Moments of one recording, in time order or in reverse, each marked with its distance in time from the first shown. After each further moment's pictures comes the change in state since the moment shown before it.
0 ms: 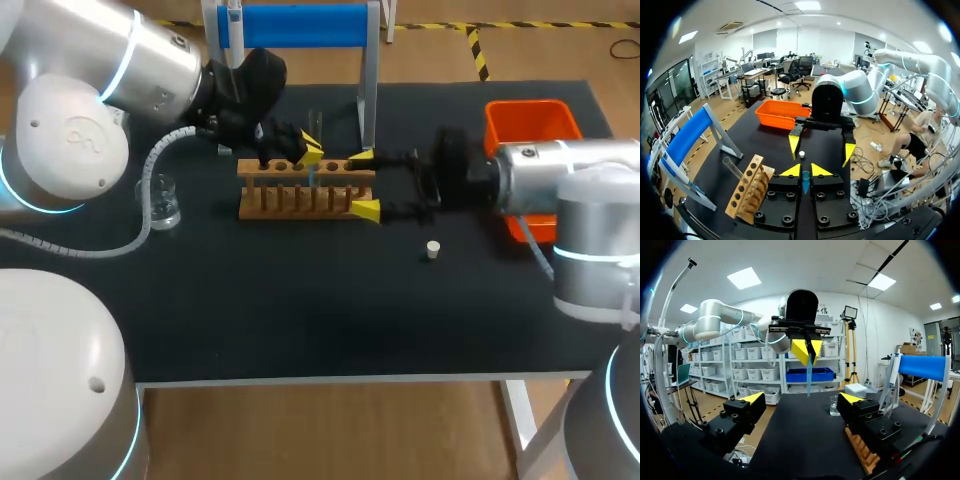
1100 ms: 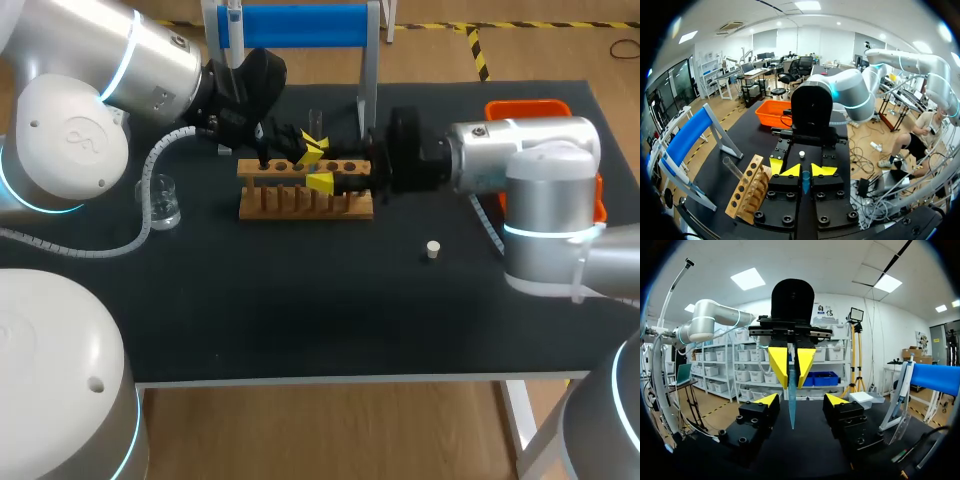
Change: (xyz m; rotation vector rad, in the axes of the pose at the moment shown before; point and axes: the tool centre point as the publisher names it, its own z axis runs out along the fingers) left arm 0.000 0.000 0.000 0.000 0.000 0.000; right arm -0.018 0.017 0.058 -0.025 0.051 -0.023
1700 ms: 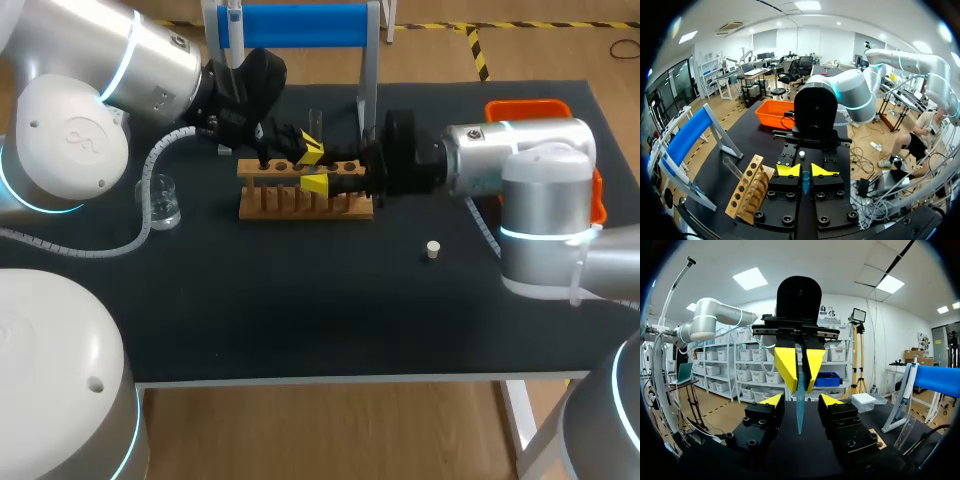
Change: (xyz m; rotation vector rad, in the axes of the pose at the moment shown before) left arm 0.000 0.000 0.000 0.000 0.000 0.000; right arm 0.008 0.001 0.007 -0.002 0.014 -0.011
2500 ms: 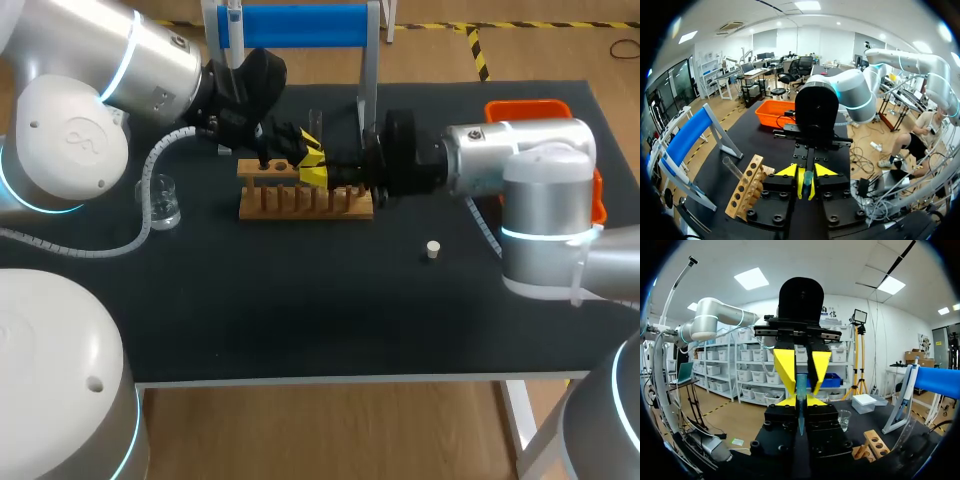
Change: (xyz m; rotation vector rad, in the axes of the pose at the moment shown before) left arm 0.000 0.000 0.000 0.000 0.000 0.000; right arm 0.002 0.001 -0.001 -0.004 0.006 -0.006
